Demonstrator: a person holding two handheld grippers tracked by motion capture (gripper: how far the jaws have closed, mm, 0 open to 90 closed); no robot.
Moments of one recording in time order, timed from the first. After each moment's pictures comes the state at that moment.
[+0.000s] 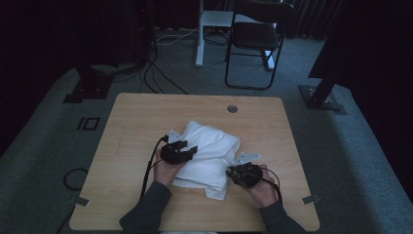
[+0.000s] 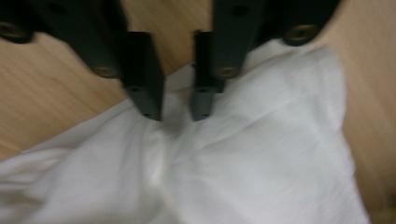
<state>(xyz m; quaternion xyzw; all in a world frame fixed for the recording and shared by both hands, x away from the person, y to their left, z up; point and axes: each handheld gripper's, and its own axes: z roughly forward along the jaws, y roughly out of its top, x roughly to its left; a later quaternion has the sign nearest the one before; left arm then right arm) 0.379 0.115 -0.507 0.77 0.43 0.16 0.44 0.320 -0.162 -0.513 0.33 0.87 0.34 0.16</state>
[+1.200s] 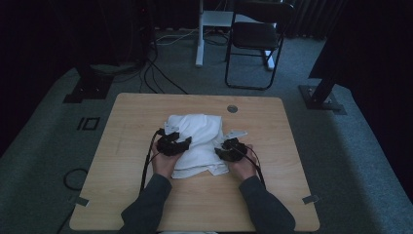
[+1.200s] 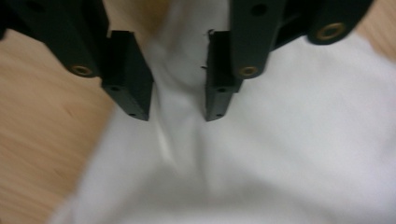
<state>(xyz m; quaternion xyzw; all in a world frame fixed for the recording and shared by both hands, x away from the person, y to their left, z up) 0.395 0.123 -0.500 0.74 0.48 0.21 0.42 0.409 -0.129 -0.530 0.40 0.83 0.36 0.17</state>
